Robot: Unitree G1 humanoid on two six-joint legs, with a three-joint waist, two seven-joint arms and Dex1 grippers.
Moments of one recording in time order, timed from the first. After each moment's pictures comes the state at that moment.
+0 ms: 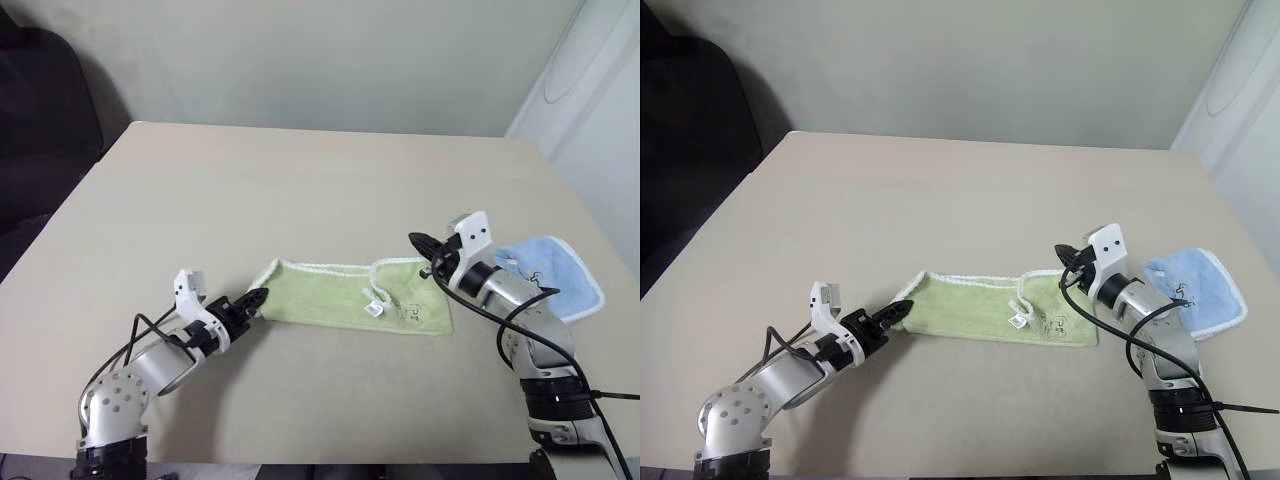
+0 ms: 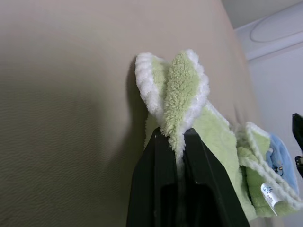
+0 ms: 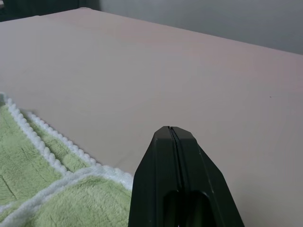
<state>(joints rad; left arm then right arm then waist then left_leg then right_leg) -0.07 0.42 0.38 -0.19 -1.38 0.96 0.03 -0.34 -0.41 -0.03 -0.12 0.31 0.42 0.52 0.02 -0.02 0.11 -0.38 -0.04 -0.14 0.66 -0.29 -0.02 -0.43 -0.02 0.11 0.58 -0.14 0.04</state>
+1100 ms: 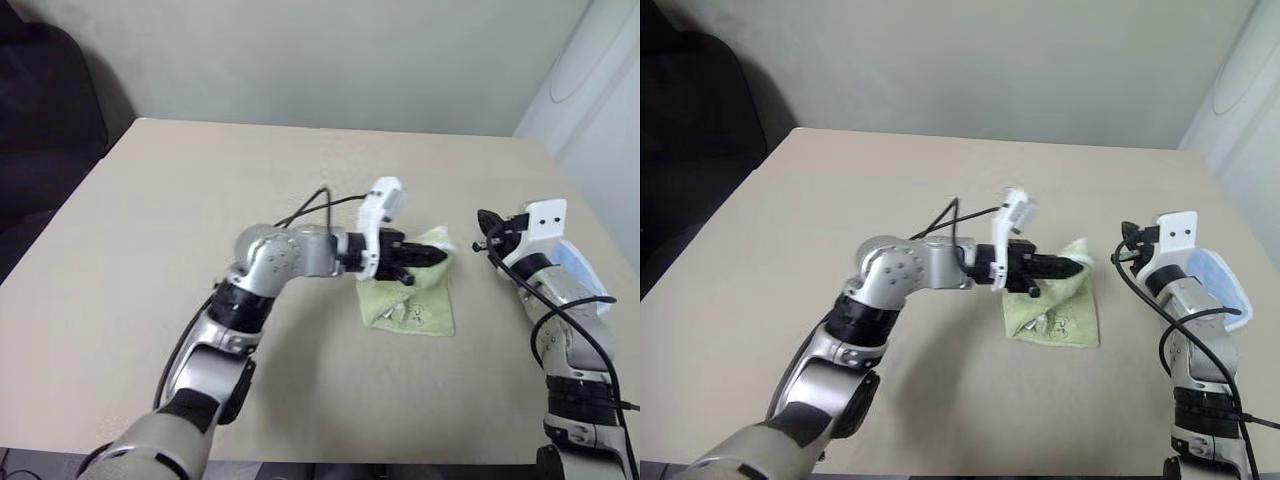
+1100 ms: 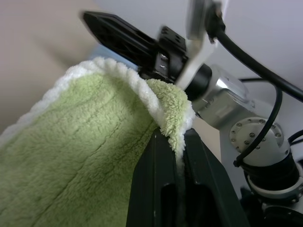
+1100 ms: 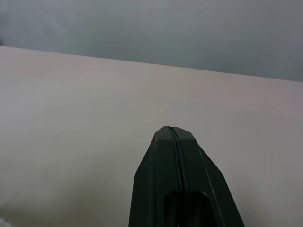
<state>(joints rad) -0.94 0.17 -0.28 0.09 -0.98 1.13 -0.37 -0.32 -0.41 -0.27 -0.13 0.31 0.41 0.33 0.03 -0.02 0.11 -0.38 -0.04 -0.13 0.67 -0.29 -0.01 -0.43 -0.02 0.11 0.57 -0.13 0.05</state>
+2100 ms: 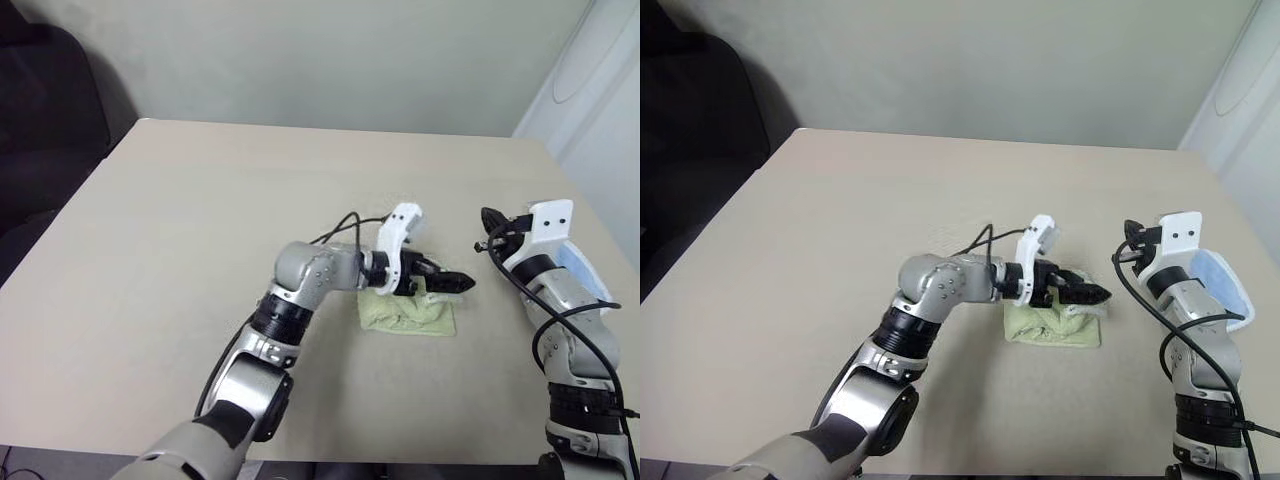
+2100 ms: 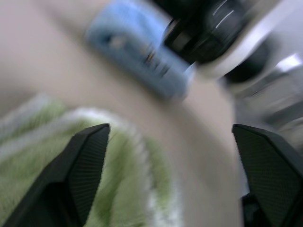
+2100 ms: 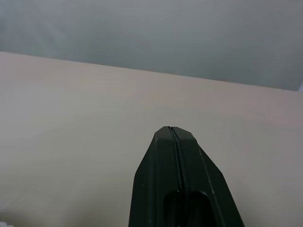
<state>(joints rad) -0.86 -0.01 -0.13 0.15 -0.68 1.14 -0.53 -0.30 -0.41 -0.26 -0.19 0.32 0.42 0.31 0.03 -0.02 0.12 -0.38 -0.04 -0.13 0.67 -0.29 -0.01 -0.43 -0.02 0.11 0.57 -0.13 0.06</state>
